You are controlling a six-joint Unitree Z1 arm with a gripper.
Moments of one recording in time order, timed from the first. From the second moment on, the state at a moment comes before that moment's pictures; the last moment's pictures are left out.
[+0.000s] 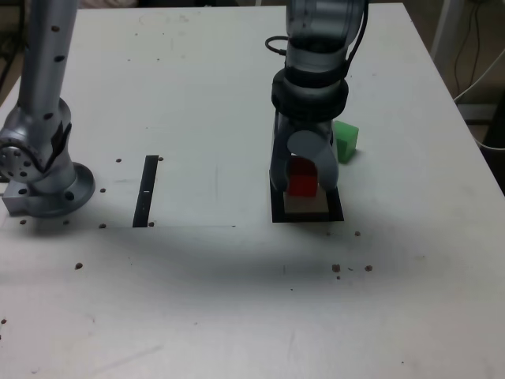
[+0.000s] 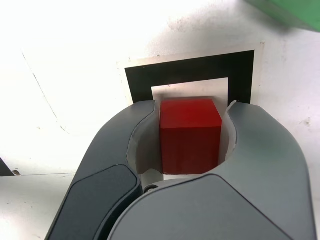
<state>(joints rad) -0.08 2.01 -1.43 1.06 0.06 0.02</state>
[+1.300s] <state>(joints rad) 0.00 1.96 -1.47 1.12 0.05 0.08</state>
